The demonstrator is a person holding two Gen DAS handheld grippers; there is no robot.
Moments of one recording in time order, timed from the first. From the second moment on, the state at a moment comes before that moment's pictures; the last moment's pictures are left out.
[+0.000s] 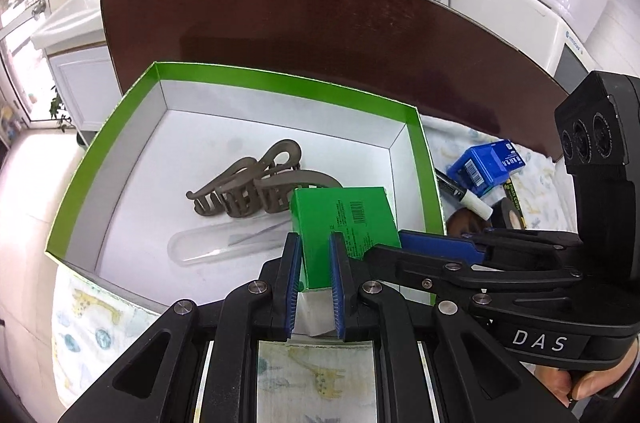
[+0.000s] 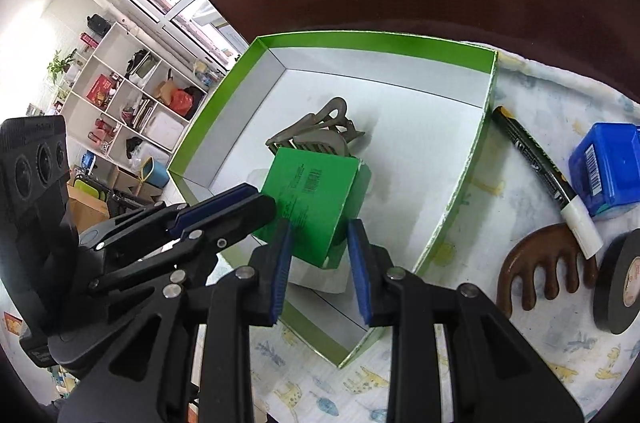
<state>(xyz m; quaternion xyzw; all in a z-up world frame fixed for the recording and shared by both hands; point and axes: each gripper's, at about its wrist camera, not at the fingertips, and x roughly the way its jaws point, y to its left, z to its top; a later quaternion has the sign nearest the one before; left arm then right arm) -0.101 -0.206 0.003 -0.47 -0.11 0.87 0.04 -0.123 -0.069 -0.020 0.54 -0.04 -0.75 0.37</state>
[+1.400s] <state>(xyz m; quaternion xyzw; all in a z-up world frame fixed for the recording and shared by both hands) -0.112 -0.026 0.029 -0.48 -0.02 0.87 0.13 -0.113 0.164 -0.007 0.50 -0.10 -0.84 0.19</state>
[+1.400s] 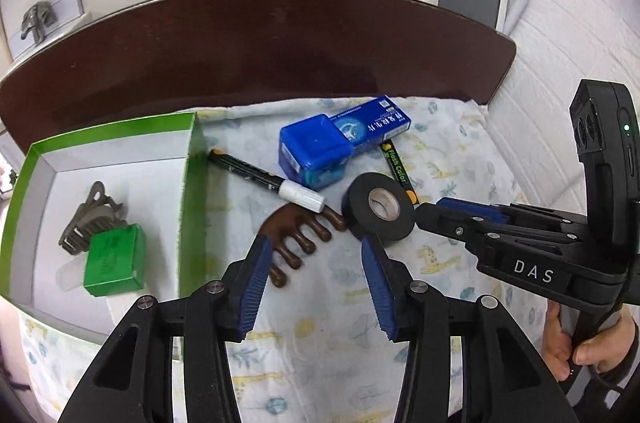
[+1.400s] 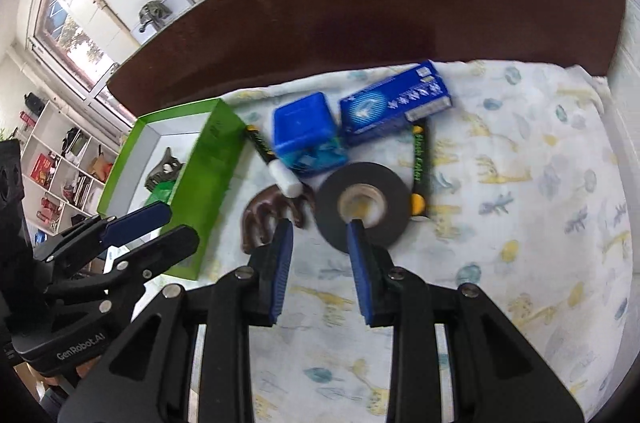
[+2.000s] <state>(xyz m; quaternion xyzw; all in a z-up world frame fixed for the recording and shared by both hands) -0.175 0.022 -0.031 -0.56 -0.03 0.82 0.08 -0.148 0.229 -0.065 0.54 -0.23 -0.80 0.16</state>
